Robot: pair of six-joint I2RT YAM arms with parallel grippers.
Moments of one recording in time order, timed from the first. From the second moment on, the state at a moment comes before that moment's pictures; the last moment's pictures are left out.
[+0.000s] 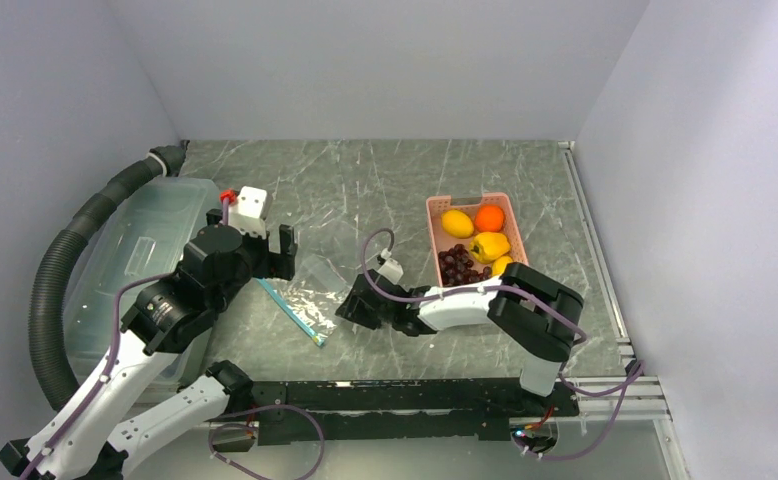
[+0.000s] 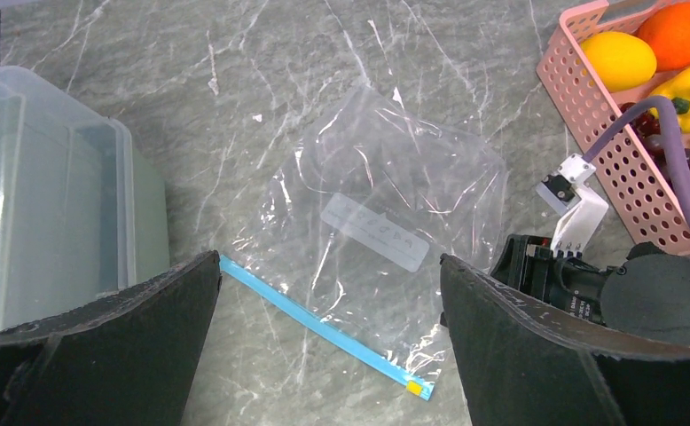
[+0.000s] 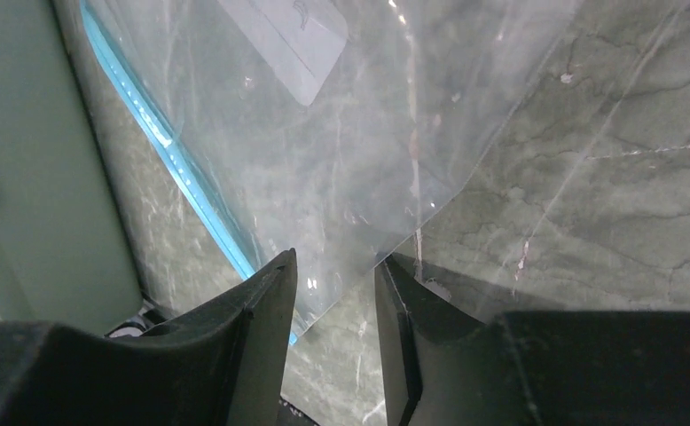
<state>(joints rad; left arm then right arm) -0.65 0.73 1.05 -0.72 -0.37 -0.18 1.11 1.77 0.85 0.14 0.16 1.31</state>
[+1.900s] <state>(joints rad) -0.65 0.72 0.94 -0.61 0.04 -0.07 0.85 1.37 0.82 -0.05 0.09 0.98</state>
